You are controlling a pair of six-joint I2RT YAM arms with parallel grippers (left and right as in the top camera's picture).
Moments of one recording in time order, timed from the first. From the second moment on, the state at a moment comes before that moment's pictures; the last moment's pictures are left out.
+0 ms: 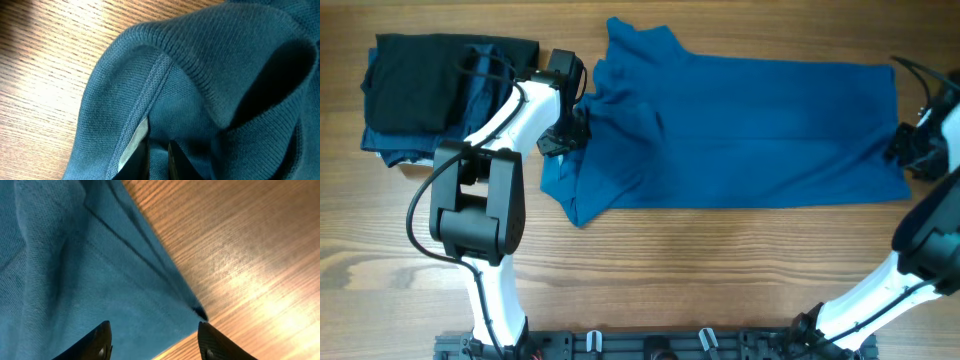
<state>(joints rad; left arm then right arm) -0.22 2.12 1.53 -0.93 -0.05 -0.59 -0.57 2.02 1.54 -0.98 0.14 0.02</state>
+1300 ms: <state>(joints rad) -0.23 2.12 1.53 -0.93 -0.05 -0.59 -0.67 2.02 1.37 -0.83 0.13 -0.16</state>
